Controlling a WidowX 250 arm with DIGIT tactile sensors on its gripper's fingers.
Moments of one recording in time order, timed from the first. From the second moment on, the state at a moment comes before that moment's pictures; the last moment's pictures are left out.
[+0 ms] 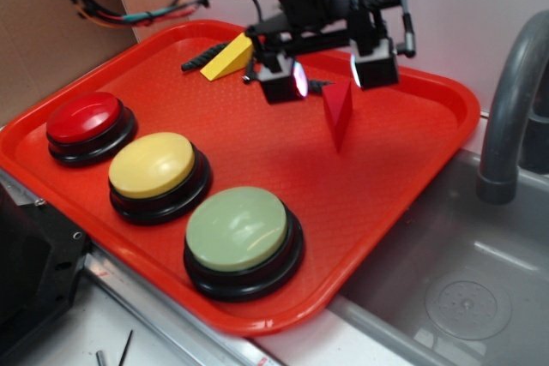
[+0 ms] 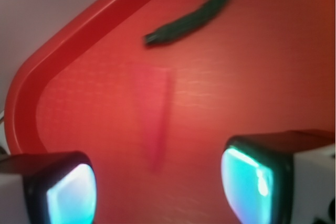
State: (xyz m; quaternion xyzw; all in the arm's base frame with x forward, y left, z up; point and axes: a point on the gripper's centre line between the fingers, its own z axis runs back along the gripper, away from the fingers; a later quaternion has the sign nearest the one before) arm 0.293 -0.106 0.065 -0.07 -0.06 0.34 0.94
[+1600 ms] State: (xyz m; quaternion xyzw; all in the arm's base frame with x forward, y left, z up) arm 0.306 -0.089 0.110 -0.04 -0.02 0.16 0.99
